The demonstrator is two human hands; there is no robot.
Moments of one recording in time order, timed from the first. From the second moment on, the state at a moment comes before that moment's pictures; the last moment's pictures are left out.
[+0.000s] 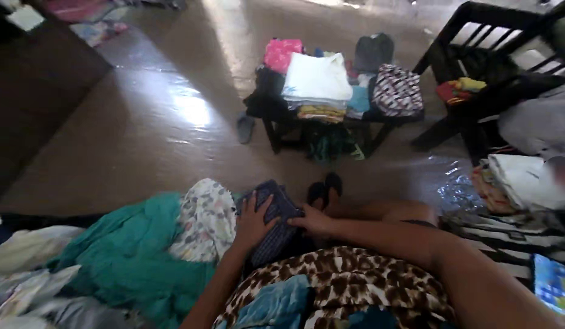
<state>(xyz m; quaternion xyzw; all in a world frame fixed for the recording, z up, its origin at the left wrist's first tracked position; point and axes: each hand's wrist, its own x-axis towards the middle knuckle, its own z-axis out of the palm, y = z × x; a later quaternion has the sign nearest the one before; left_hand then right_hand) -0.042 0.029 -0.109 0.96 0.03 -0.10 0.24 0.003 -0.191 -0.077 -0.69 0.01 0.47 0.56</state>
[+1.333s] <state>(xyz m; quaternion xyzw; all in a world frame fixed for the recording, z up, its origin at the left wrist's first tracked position) 0.025 -0.020 -0.097 0.97 0.09 -0.19 0.09 0.100 -0.430 -0.004 -0.73 0.13 0.08 0.67</state>
